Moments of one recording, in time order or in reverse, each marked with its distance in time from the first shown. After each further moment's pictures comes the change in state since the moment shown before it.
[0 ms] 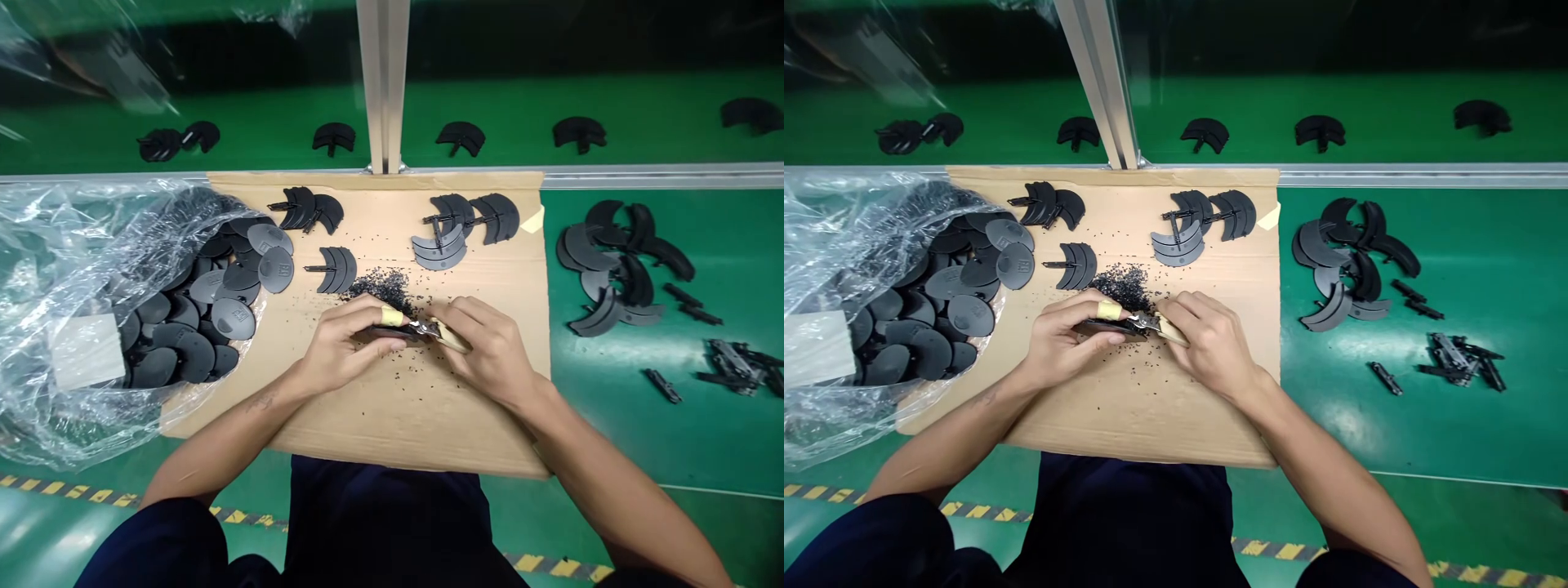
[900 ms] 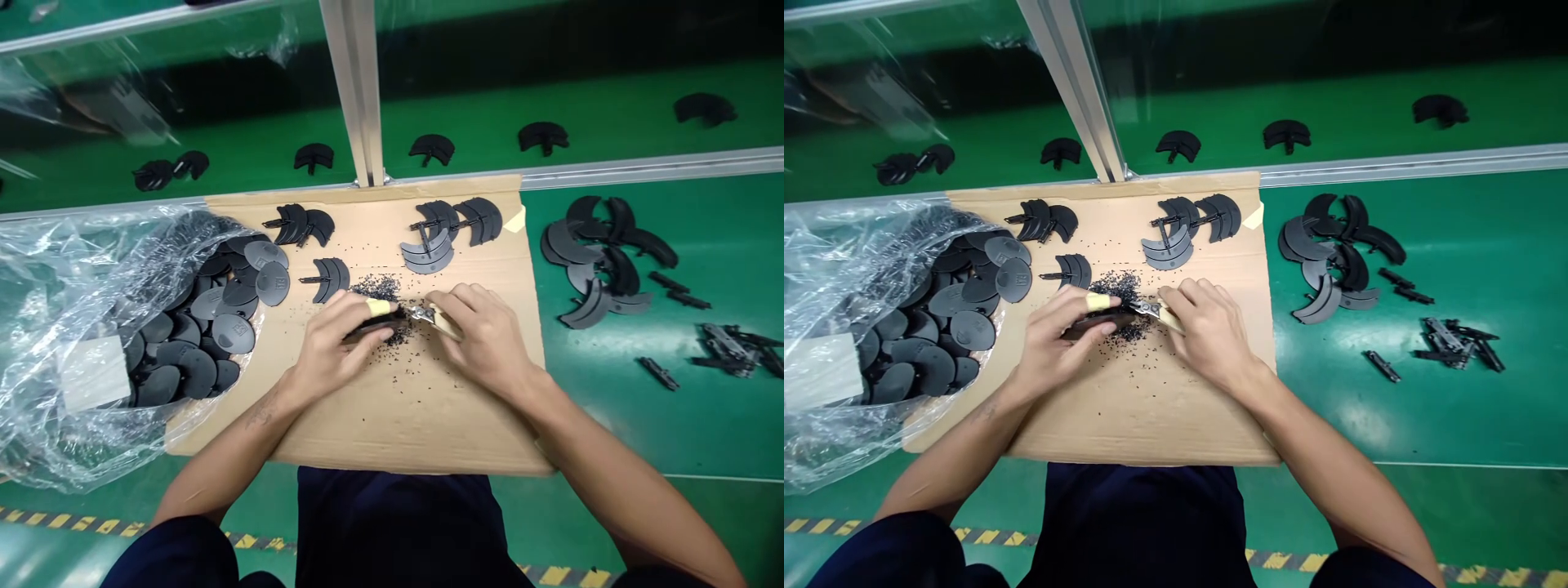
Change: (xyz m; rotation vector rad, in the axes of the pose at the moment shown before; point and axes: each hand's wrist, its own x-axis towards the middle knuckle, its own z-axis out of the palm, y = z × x) left_hand 0.005 0.005 -0.007 0.291 0.010 0.044; right_hand 0.003 0.001 -0.004 -0.168 0.039 0.092
